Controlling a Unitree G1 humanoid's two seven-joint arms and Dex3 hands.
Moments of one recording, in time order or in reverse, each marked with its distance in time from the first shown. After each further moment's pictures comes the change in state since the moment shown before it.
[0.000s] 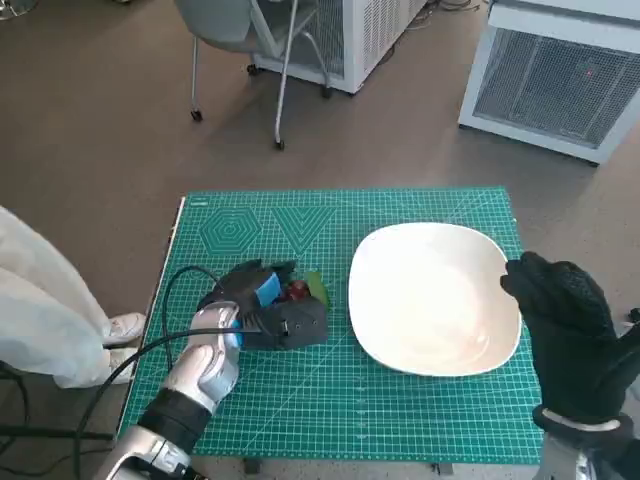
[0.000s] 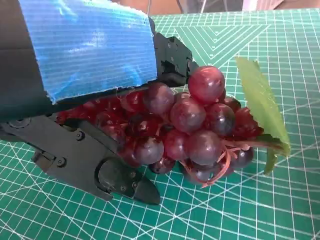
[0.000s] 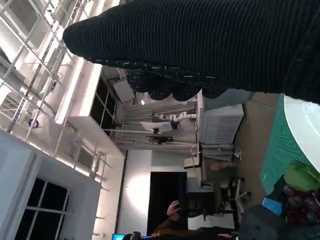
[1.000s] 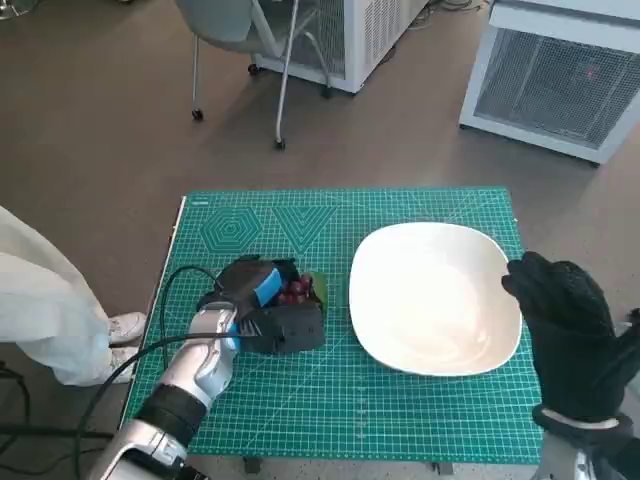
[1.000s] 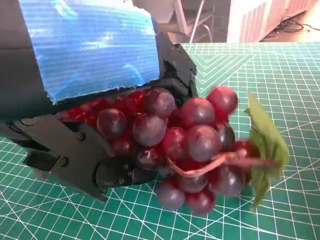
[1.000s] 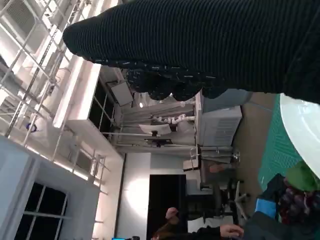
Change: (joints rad) left arm -0.027 0.020 -0.029 0.112 -0.048 -0.161 0.176; right arm -0.009 0.000 -0.007 0.040 0.002 -0.014 0.005
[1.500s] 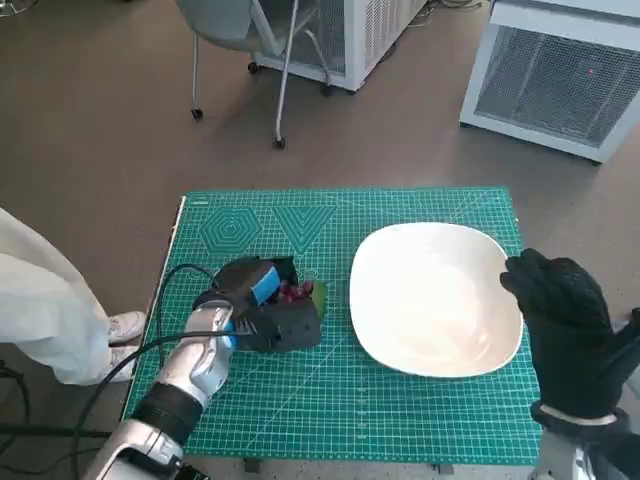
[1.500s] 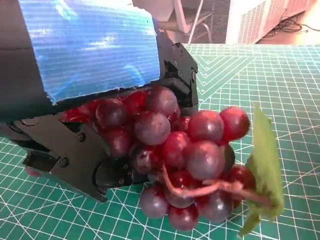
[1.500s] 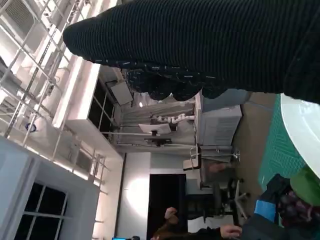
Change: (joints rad) left arm 0.000 0.014 0.001 -0.020 -0.014 -0.003 -0.006; right arm -0.014 0.000 0.004 0.007 -0.001 -0.004 0.000
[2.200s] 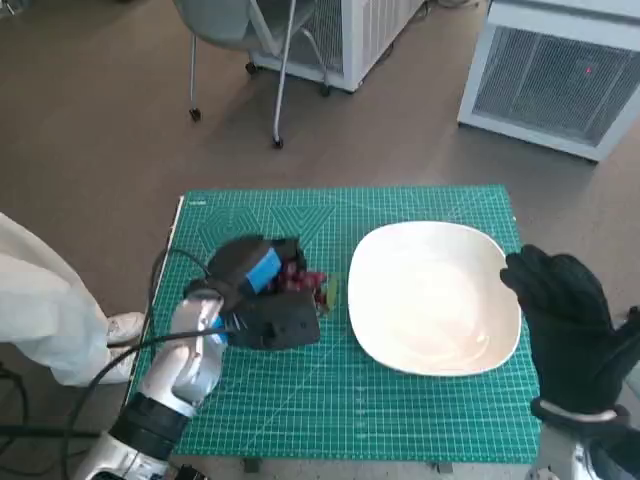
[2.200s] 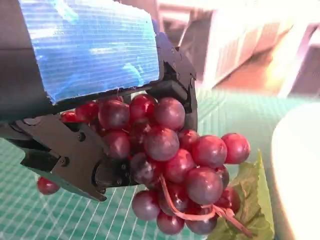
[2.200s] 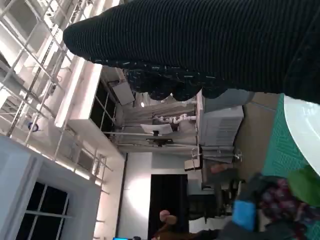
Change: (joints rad) left arm 0.092 0.073 0.060 -0.459 0.003 0.115 -0.113; right arm -0.014 -0.002 -0.002 0.011 0.000 0.000 0.000
